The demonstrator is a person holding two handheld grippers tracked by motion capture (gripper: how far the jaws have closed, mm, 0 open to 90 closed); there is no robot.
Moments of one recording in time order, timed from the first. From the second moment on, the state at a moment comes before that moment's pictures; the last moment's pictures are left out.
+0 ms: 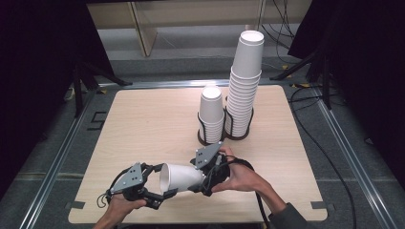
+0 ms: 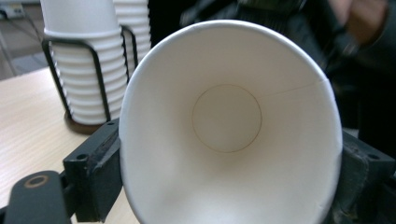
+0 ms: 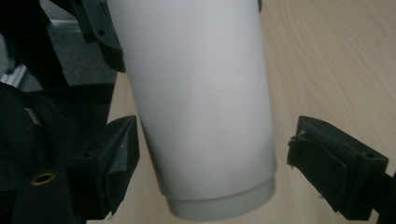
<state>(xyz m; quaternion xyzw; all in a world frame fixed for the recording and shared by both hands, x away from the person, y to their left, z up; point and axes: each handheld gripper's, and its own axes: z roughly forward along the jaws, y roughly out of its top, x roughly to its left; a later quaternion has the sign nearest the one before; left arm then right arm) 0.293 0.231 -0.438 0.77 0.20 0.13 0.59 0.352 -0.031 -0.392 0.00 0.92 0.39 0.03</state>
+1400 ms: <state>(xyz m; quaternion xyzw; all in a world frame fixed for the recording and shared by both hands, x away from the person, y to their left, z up) 0.291 0.228 -0.438 0.69 0.27 0.10 0.67 0.356 -0.021 -0.406 0.00 0.89 0.46 0.00</state>
